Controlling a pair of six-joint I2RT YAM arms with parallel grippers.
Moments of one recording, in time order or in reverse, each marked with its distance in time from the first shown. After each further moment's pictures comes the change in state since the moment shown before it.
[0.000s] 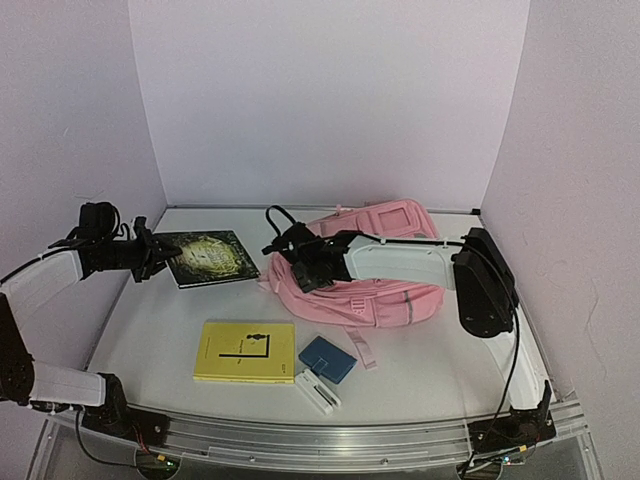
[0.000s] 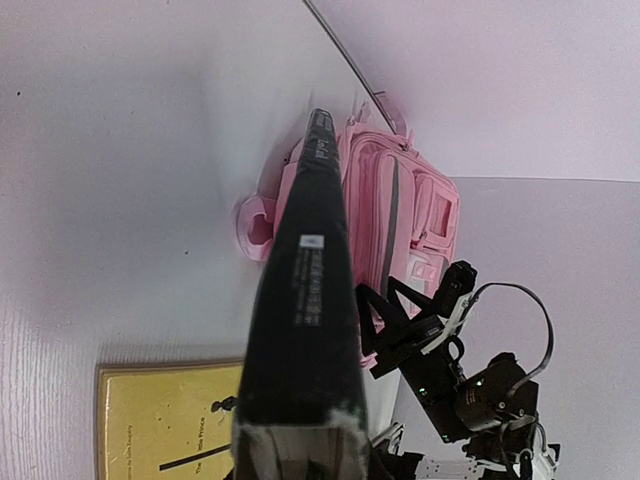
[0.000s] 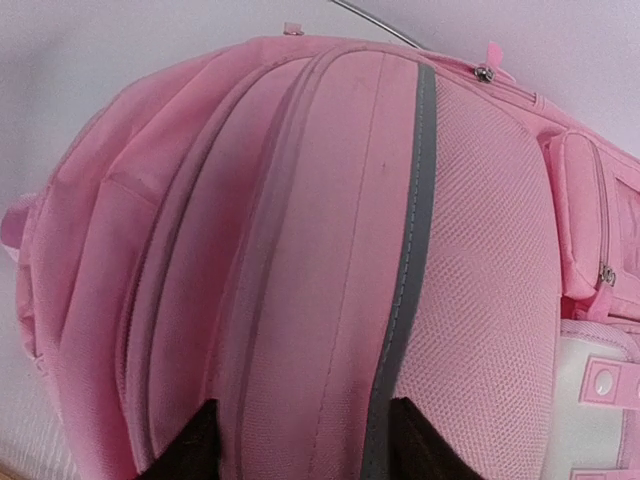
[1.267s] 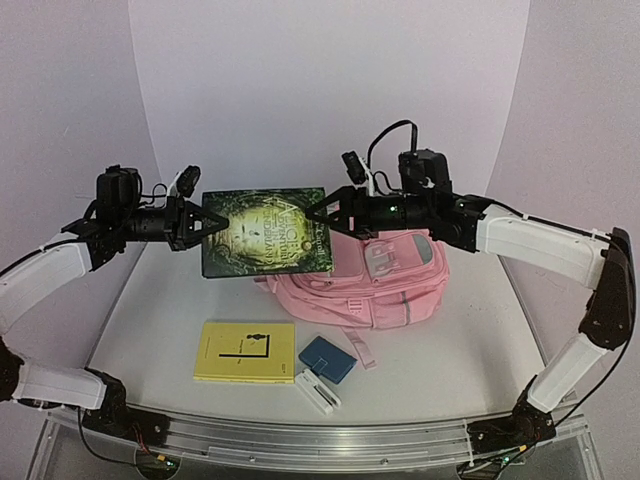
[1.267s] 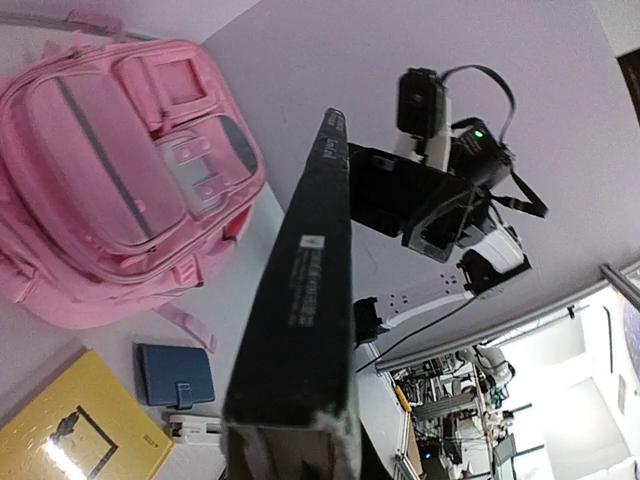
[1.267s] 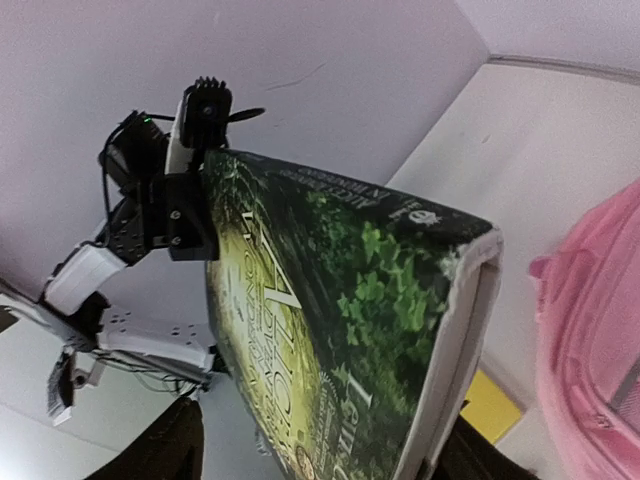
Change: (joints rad) left arm -0.350 -0.016 0.148 0.285 0.317 0.071; right arm -0.224 -0.693 -0.549 0.584 -1.292 0.365
